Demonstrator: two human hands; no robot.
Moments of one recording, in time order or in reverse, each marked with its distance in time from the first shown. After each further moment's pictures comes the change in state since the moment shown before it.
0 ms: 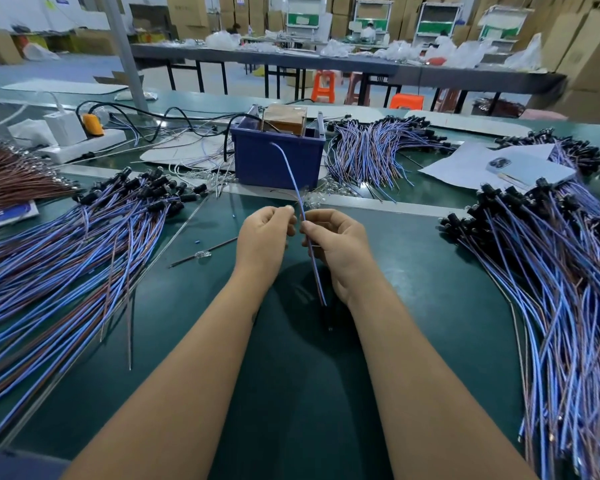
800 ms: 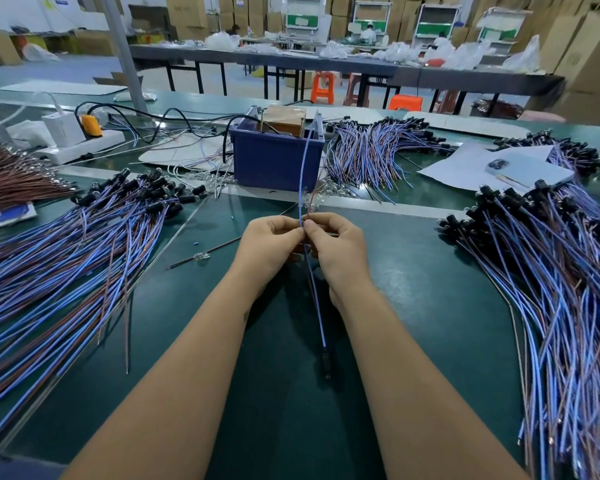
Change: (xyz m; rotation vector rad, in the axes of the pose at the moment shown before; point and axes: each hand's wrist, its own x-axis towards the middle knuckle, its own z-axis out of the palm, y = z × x) left_hand 0.001 -0.005 -0.003 -0.016 -0.251 0.008; right_hand 0.001 0.008 0.008 -0.076 0.170 -0.050
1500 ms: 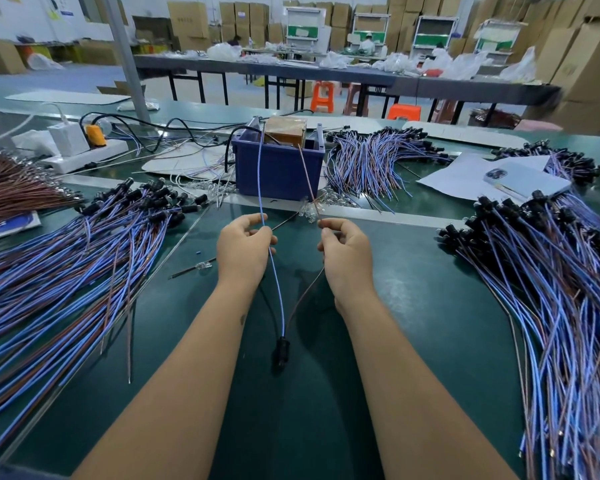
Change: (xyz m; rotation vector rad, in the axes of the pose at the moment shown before) left_hand 0.017 -0.010 -0.021 0.091 0.377 -0.012; right_hand 0.007 0.001 -0.007 -0.120 0.061 -0.014
